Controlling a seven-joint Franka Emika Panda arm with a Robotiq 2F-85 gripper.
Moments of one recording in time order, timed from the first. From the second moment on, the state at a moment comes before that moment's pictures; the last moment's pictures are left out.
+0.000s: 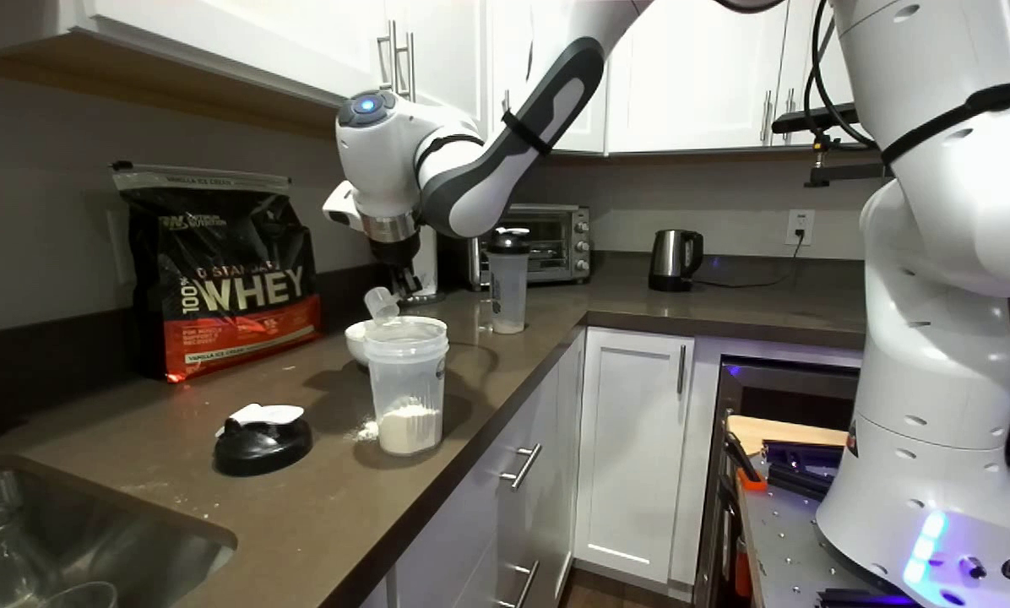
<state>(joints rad) 0.03 0.35 -0.05 -1.93 -1.04 2.40 -0.17</state>
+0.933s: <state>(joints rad) 0.03 0.35 -0.06 -1.98 -1.23 2.53 0.10</state>
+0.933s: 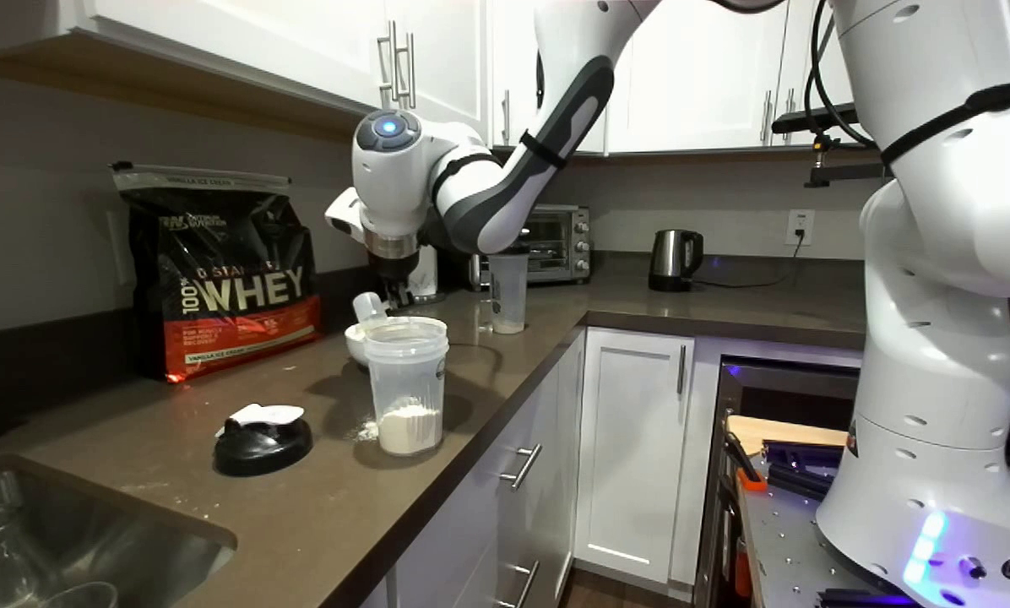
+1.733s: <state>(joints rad) 0.03 0.36 -0.06 -2.02 -1.31 2.53 0.17</state>
